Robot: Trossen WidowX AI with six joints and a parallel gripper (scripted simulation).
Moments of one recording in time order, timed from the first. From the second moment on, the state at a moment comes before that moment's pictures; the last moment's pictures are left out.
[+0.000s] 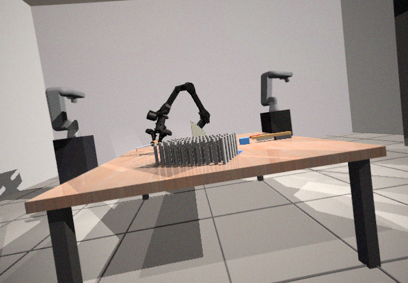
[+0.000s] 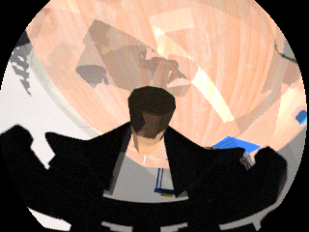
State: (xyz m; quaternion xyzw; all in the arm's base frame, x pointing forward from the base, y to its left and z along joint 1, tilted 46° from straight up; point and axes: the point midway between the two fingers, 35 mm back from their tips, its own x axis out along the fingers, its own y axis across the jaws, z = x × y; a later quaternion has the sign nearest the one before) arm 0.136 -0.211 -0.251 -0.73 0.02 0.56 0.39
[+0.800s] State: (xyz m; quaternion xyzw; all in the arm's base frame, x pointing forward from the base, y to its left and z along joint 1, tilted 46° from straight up) arm 0.137 -0.189 -0.268 -0.73 0.02 0.56 0.39
